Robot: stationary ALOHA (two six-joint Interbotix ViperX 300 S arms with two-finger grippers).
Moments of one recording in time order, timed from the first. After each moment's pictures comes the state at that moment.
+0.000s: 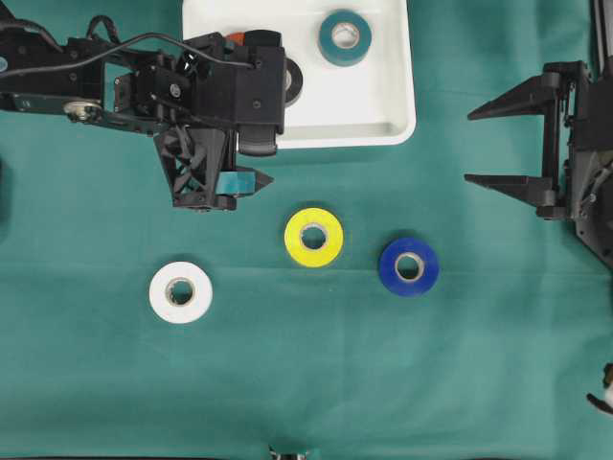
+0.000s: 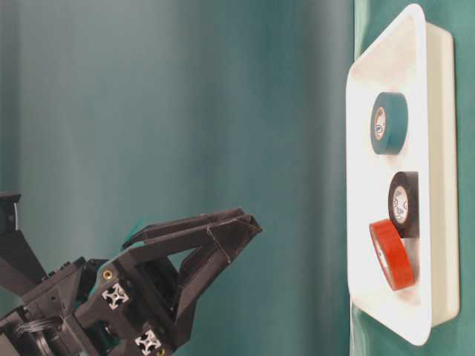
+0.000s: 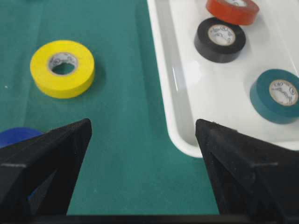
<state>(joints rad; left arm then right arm) 0.05 -0.13 0.34 0.01 0.65 0.09 -0.07 -0.88 1.18 -0.25 0.17 0.32</state>
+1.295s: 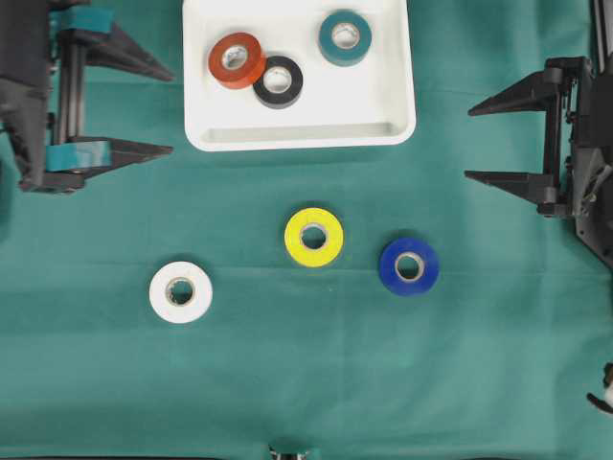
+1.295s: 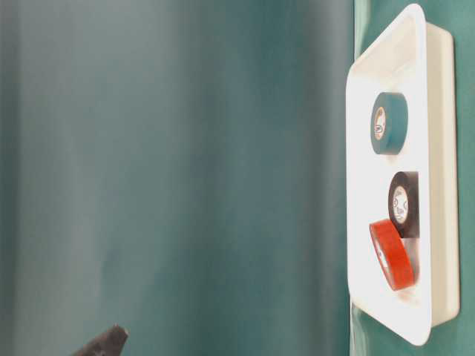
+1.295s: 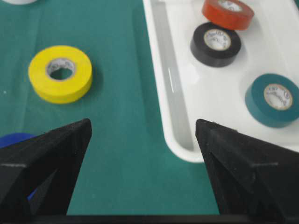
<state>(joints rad) 0.07 -0.65 0.71 0.00 0.38 0.09 -0.07 -0.88 1.15 -0.25 0.19 0.32</state>
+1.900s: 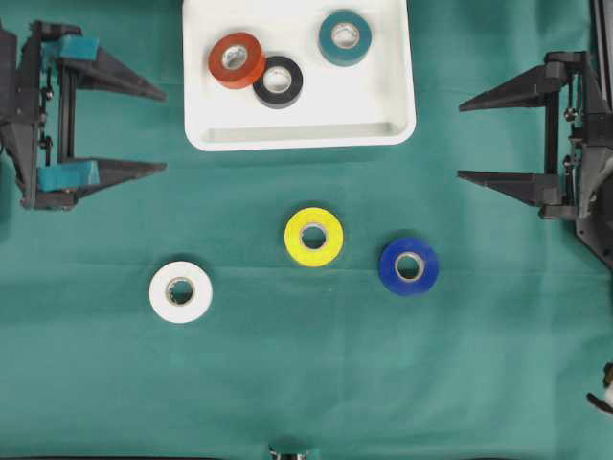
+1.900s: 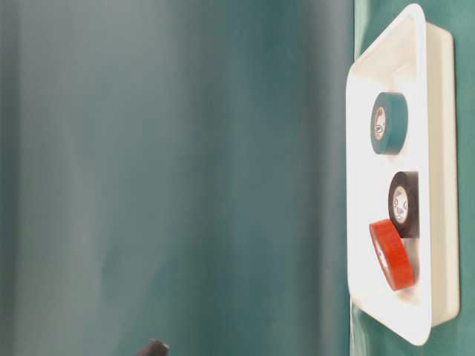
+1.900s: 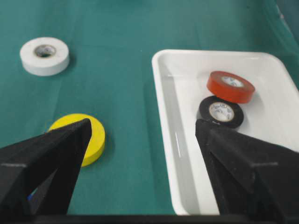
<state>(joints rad) 0.04 -0.68 0.92 -0.01 0.08 0.09 -0.07 -0.86 1.15 -0.27 -0.02 0.32</state>
